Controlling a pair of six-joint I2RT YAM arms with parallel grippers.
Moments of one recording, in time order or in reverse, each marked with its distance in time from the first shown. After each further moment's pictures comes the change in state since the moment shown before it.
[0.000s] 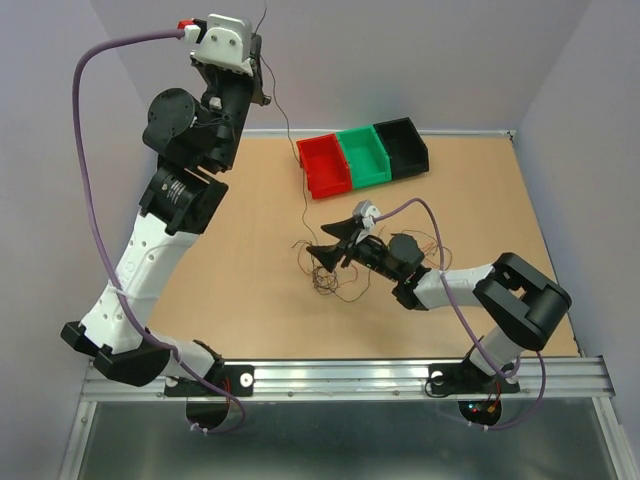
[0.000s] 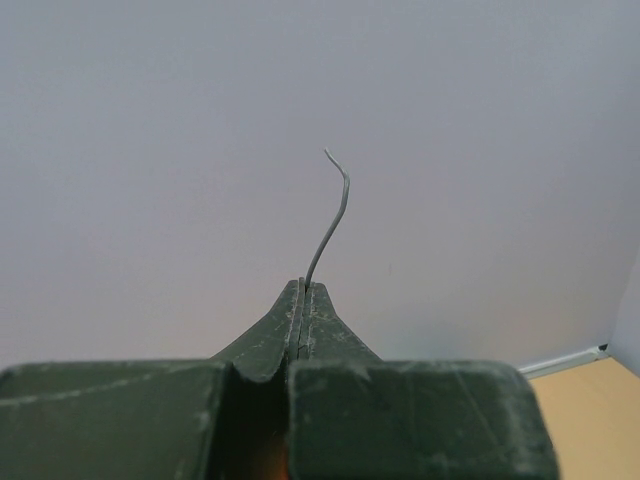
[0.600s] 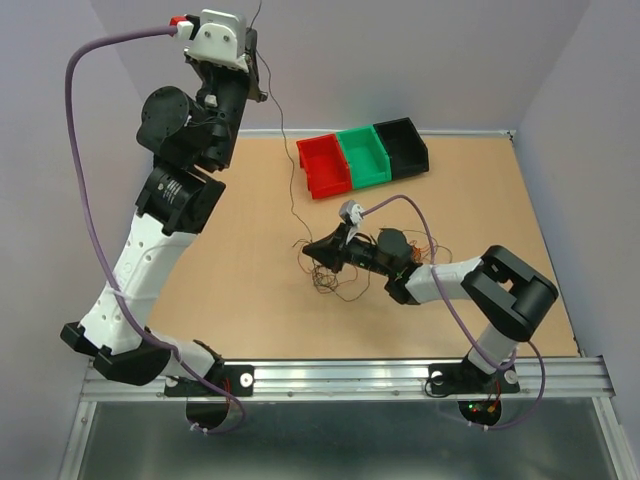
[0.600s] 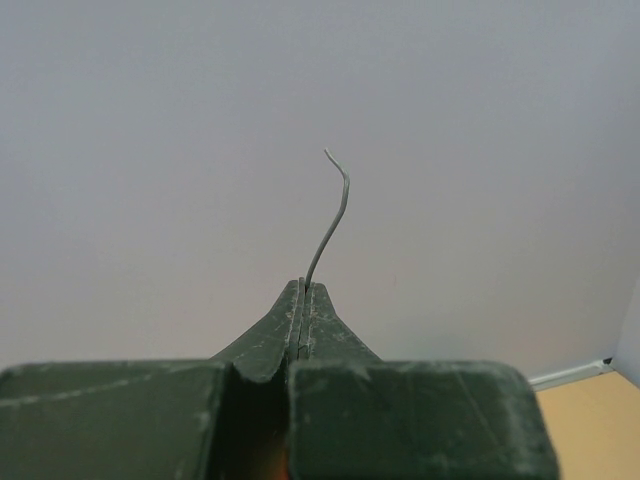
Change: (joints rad) left arm 0.000 0.011 0.048 -0.014 -0.010 0.006; right arm 0.000 0.085 0.060 -0.061 -0.183 0.116
